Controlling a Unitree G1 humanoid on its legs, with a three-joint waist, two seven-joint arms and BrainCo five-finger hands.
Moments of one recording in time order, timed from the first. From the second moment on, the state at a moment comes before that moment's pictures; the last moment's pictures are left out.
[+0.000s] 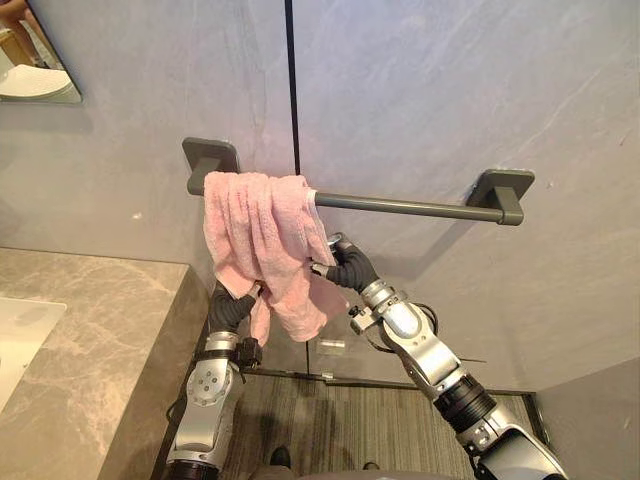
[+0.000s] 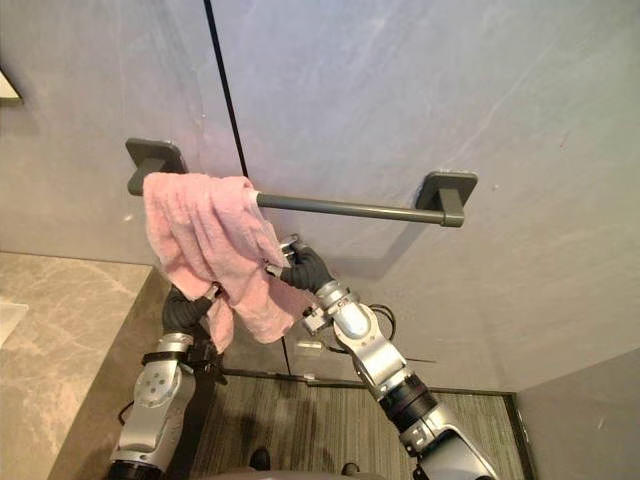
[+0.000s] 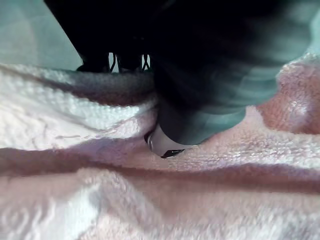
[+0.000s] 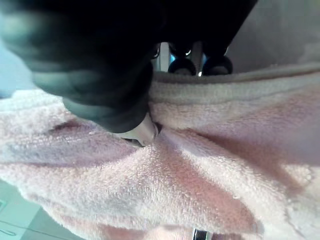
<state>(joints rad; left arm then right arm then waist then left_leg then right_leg) 0.11 0.17 -0.02 0.01 -0.20 -0.25 0.11 -0.30 -0.15 0.43 0.13 0.16 -0.19 0.03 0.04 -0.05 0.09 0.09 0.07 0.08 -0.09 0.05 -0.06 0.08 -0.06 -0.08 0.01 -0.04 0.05</state>
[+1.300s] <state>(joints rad) 0.09 0.06 0.09 0.00 -0.27 -0.28 0.06 -0.05 -0.16 0.00 -0.02 0.31 -0.22 0.07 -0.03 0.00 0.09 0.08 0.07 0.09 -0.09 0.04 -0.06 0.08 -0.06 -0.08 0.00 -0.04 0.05</state>
